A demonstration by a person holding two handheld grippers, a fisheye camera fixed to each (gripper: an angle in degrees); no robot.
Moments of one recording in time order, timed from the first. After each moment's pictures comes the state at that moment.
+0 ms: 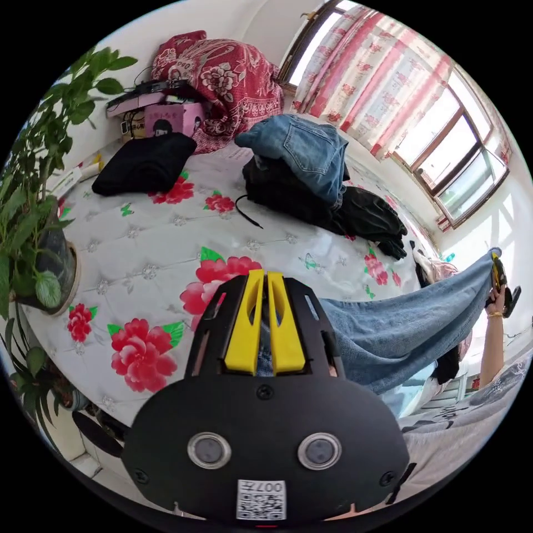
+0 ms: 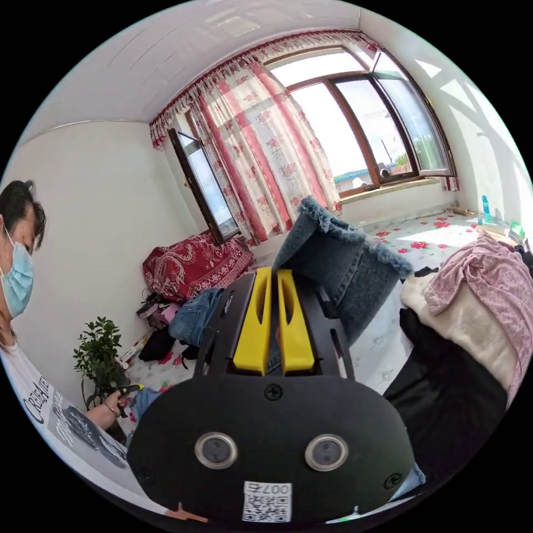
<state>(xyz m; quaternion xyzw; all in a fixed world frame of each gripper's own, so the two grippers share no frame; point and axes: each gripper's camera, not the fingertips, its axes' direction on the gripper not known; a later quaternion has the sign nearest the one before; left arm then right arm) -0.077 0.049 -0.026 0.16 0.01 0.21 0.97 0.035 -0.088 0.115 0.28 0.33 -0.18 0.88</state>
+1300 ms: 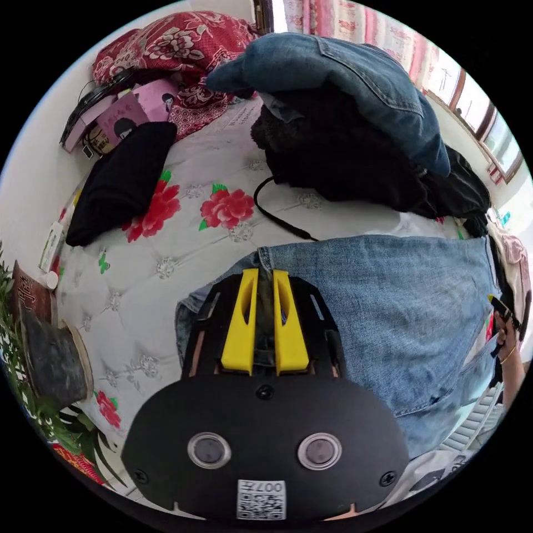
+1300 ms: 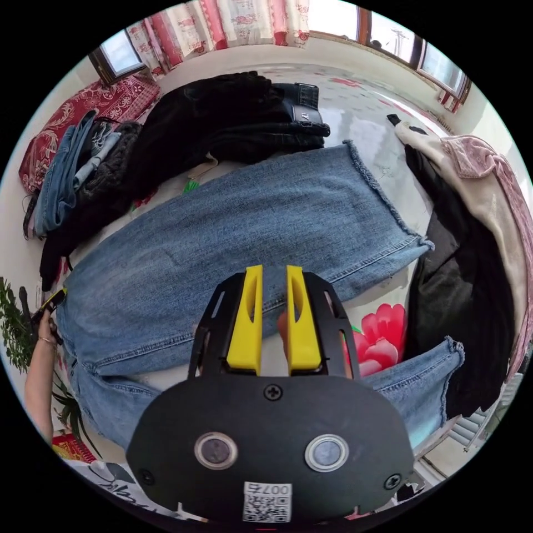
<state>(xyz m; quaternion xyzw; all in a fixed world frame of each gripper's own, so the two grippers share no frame) -0.040 -0.137 0.083 0.09 -0.15 0.25 0.95 0.256 -0.071 0.318 -0.04 0.53 0.06 0.84</state>
